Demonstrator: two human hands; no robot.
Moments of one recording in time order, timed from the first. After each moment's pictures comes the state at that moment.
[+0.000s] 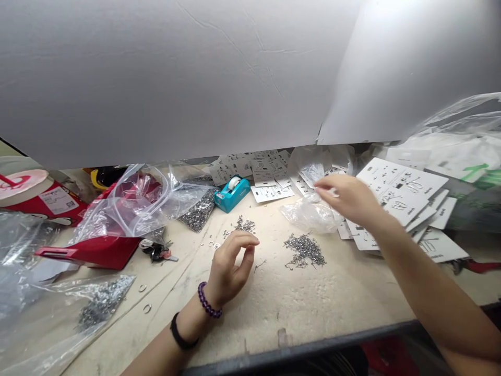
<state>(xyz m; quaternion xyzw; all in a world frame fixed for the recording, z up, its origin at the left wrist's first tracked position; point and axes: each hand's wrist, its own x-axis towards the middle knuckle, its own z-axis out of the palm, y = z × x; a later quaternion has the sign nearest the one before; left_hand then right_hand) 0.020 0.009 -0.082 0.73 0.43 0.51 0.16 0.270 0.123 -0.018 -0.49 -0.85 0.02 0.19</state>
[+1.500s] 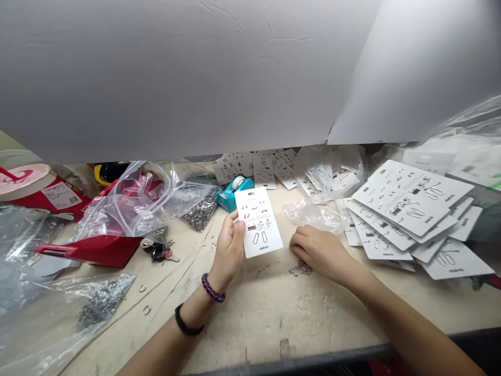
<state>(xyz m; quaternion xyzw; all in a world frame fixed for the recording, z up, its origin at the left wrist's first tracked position) 0.033 0.038 -0.071 0.39 0.53 0.57 0.49 0.224 0.067 -0.063 -0.42 -0.89 0.14 0.03</state>
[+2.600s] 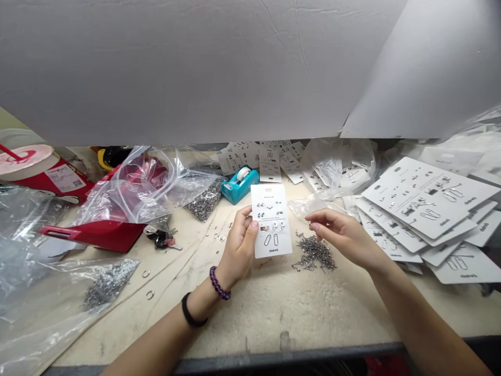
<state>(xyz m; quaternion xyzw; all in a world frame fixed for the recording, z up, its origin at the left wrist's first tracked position) 0.037 0.027 -0.080 0.44 0.47 0.55 0.52 0.247 0.075 -0.048 -0.47 -0.71 0.45 0.25</state>
